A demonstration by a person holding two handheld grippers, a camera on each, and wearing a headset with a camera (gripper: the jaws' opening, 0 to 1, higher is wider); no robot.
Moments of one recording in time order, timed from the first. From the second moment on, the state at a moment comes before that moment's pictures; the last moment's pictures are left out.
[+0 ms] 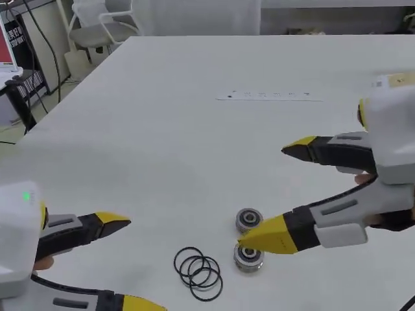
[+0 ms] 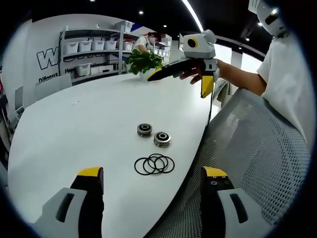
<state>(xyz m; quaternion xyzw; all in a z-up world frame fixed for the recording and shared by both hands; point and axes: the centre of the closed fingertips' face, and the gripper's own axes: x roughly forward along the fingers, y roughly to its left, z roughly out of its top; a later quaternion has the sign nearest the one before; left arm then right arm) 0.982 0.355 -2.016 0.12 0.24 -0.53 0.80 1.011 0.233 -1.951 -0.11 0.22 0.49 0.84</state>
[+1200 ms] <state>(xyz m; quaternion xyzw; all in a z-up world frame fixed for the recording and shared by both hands) 0.983 0.353 -2.013 0.11 0.24 -0.53 0.81 0.968 0.158 -2.012 -0.04 0.26 0.40 0.88</state>
